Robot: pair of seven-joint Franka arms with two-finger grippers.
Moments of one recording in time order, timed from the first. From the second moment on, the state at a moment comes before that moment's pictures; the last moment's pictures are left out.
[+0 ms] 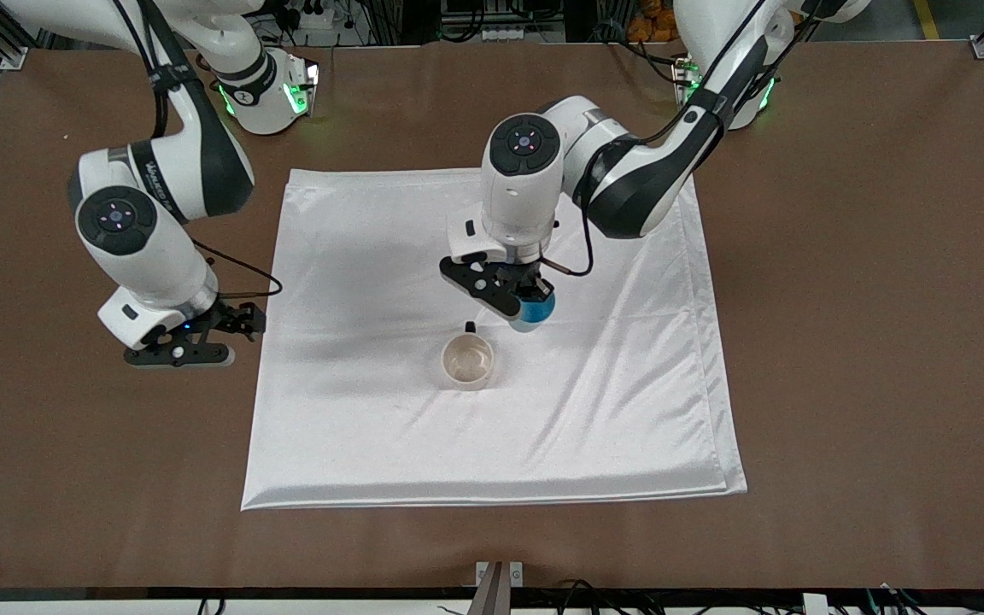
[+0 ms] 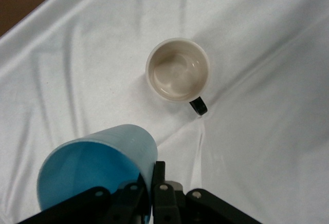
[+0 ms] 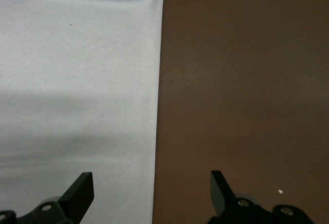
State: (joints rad) left arm -0.54 0.62 -0.32 -1.30 0.22 1.98 -0.24; right arm -0.01 0.23 0.25 -1.85 -0.30 2.08 0.30
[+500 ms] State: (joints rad) left arm -0.57 0.73 -0.32 -1.20 0.22 2.13 -0.24; right arm -0.02 0.03 0.08 -1.78 -0.12 1.79 0.05
